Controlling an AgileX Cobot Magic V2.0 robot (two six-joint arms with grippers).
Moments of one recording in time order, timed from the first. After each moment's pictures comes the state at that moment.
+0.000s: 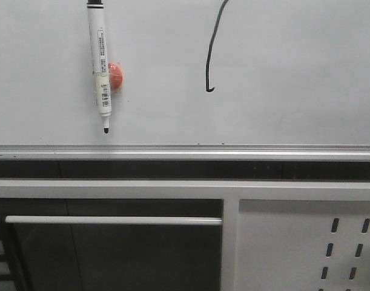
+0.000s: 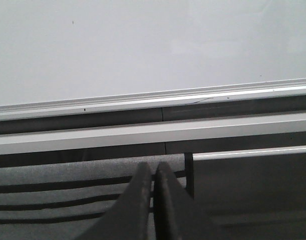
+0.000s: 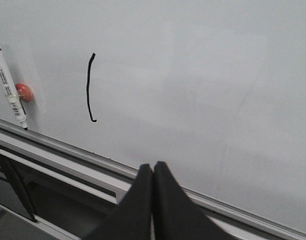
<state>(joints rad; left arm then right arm) -0.02 0.00 0.01 -0.05 0.34 0.15 1.53 0.58 -0.50 1.87 -1.23 -1.72</state>
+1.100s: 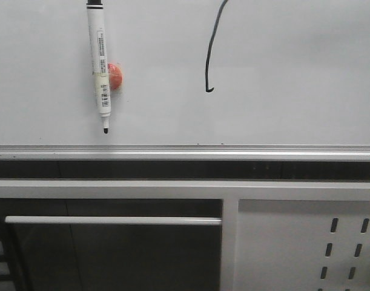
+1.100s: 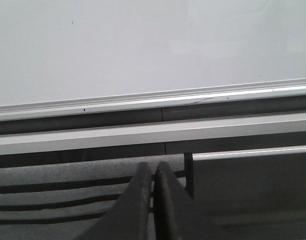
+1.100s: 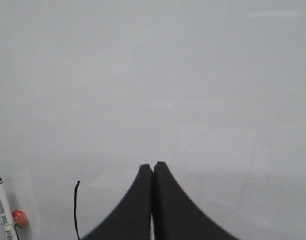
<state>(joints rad) -0.02 0.00 0.01 -0.05 0.34 0.15 -0.13 0.51 -0.44 1.82 0.44 -1.72</state>
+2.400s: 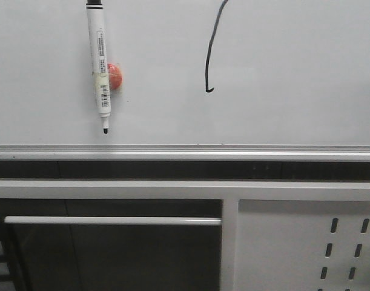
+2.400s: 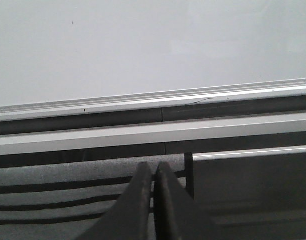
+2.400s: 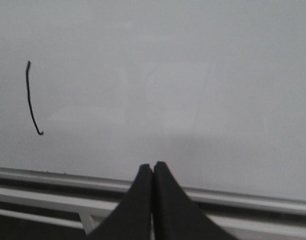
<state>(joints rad) -0.02 0.00 0.01 -0.05 0.34 0.15 -0.26 0.11 -0.16 1.11 0.47 -1.00</state>
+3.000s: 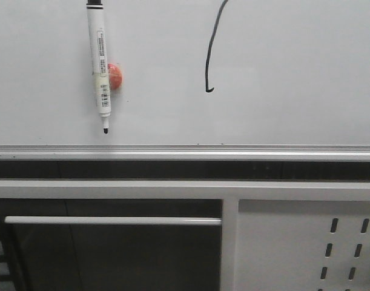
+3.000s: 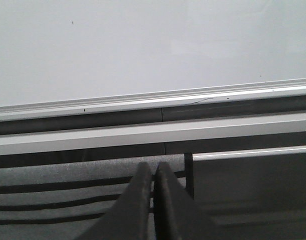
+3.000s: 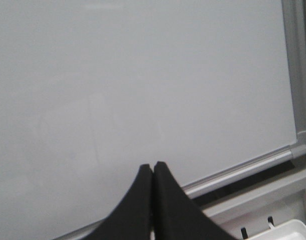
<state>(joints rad) -0.02 0.00 0.01 -0.05 0.34 0.15 -0.26 0.00 -0.07 0.05 0.14 0.26</state>
